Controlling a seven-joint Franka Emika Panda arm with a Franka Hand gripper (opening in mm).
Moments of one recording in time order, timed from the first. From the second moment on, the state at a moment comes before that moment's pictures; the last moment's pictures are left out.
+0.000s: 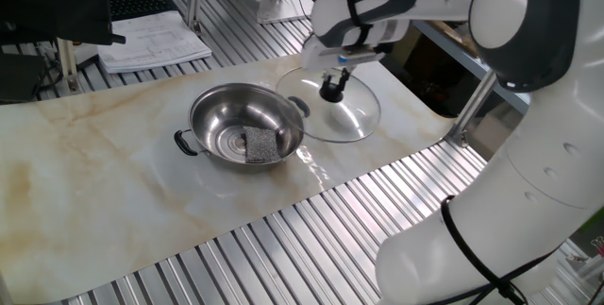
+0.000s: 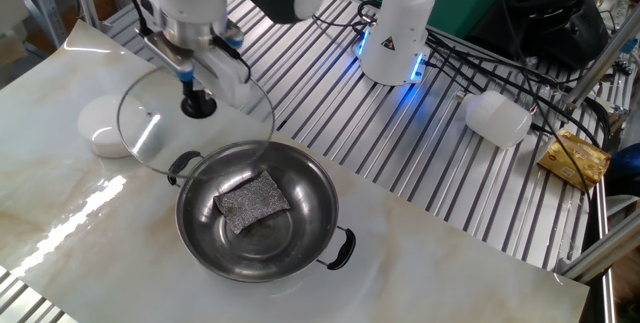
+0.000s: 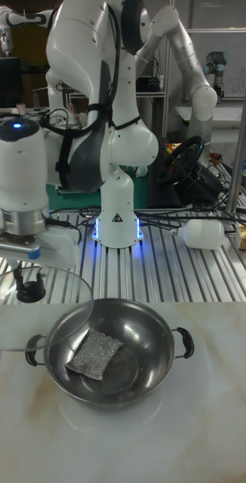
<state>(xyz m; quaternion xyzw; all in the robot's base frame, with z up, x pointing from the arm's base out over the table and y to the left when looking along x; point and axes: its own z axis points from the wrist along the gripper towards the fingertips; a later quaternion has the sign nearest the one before) 0.501 -0.175 0.234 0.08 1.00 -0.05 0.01</state>
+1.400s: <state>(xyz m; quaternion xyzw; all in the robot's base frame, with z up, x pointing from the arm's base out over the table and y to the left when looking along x) 0.519 -0.124 0.218 0.11 0.99 -0.06 -0.05</state>
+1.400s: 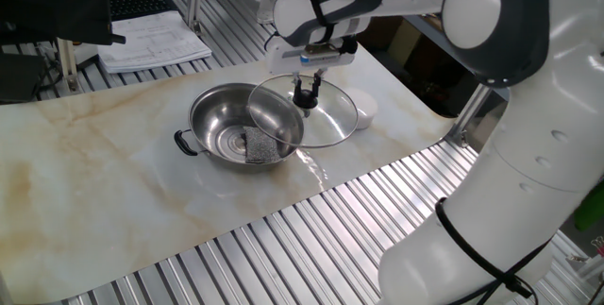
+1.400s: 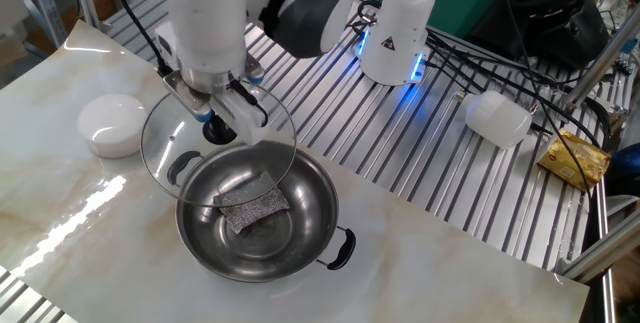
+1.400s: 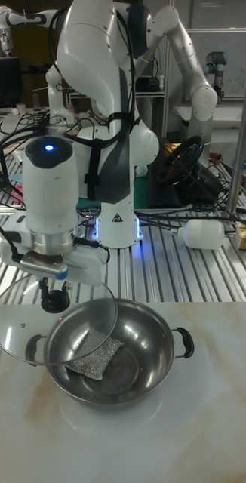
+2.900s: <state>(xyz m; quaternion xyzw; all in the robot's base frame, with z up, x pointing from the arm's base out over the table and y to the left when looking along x) 0.524 -0.063 0.213 0.08 0.99 -0.04 -0.05</state>
